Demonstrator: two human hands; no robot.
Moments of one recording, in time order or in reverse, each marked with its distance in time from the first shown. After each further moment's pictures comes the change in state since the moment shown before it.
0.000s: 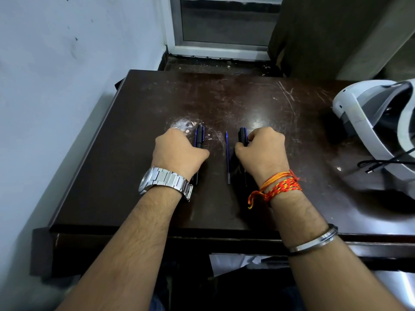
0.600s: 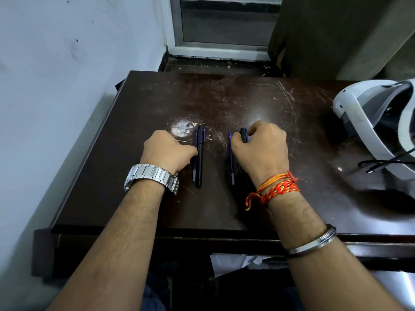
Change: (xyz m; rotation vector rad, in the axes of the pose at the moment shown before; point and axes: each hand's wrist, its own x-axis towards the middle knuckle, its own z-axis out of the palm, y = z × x) left_hand 0.013 -0.014 -0.012 -0.064 -0.106 -0.125; right_hand -0.009 -0.011 0.000 0.017 0.187 -0.058
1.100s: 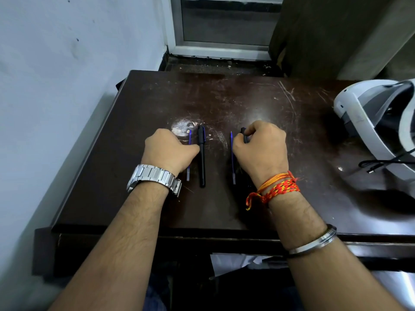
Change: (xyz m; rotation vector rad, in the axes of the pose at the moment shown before) left_hand -0.005 0.003 0.001 0.058 0.090 0.072; right_hand 0.000 0.001 -0.001 0.054 -0.022 -0.024
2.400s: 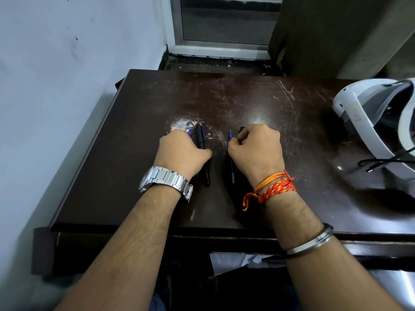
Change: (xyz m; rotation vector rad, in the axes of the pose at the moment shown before) left_hand -0.007 0.010 0.015 0.079 -0.004 0.121; right_hand -0.002 -0.003 0.002 -0.017 -0.097 0.024
